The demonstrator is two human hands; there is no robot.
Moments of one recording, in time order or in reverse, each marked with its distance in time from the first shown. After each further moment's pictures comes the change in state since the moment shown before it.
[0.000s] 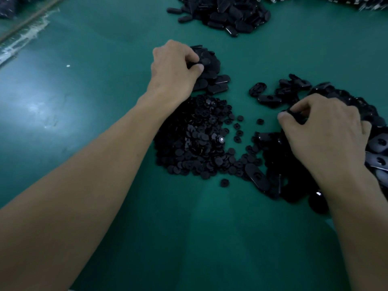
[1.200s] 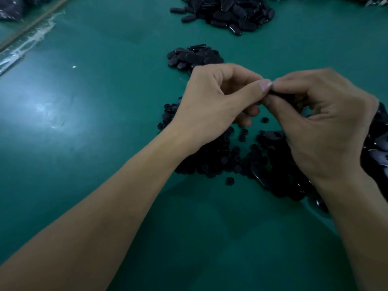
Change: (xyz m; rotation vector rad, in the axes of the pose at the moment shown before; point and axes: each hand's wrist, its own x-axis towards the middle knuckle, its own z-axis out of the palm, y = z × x) left_hand -0.083 0.041 -0.011 -0.794 -0.347 0.076; right_hand -0.009 -0.016 0.005 0.643 0.377 -0.630
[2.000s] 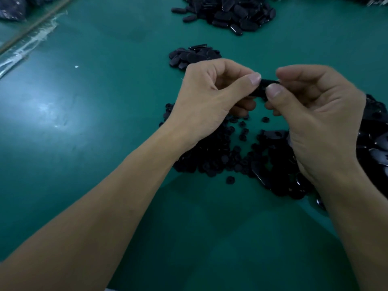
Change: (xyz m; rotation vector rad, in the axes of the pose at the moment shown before) left_hand 0.005 -0.004 -0.006 -0.056 0.037 -0.002; right_hand 0.004 -0.007 0.010 0.541 0.024 0.408
